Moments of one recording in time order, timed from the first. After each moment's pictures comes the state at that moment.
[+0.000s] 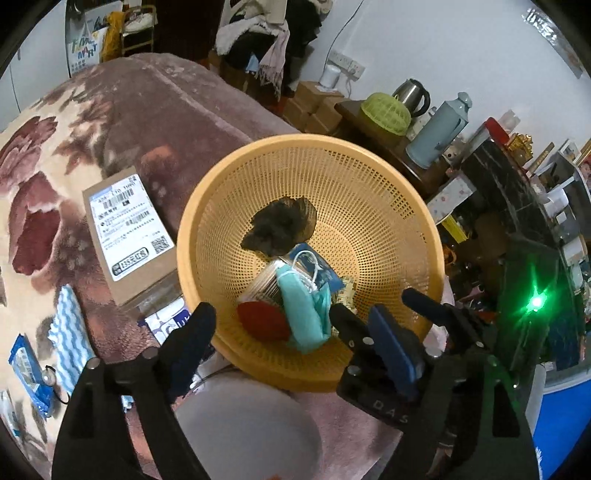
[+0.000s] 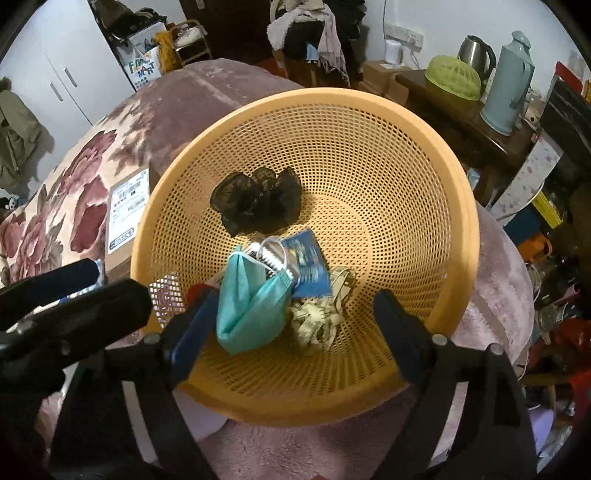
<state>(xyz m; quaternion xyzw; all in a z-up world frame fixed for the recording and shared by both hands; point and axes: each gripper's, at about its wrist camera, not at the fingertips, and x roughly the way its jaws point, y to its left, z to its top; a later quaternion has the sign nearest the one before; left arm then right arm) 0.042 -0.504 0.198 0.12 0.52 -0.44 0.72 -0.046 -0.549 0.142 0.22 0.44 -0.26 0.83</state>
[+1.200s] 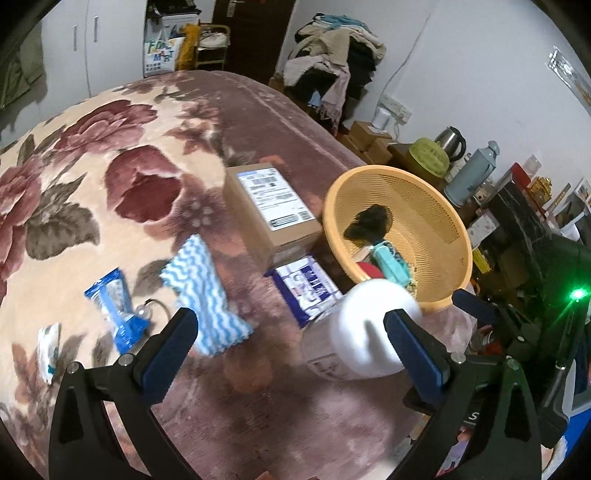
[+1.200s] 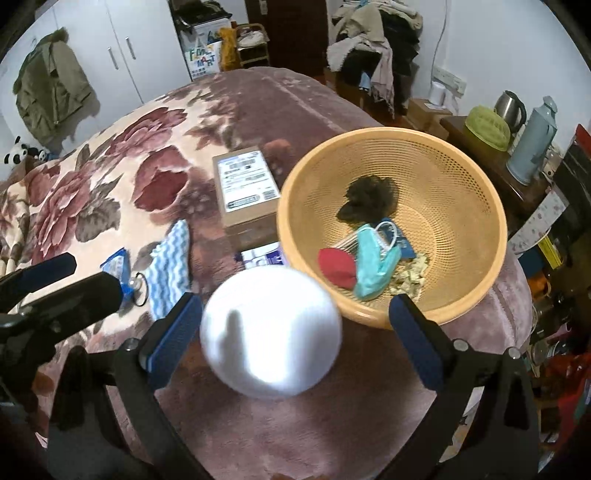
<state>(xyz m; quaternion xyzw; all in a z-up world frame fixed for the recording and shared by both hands) 0.054 -0.316 0.235 0.07 0.49 -0.37 0.79 -0.035 -0.409 0.186 0.14 0.43 -0.21 0.87</state>
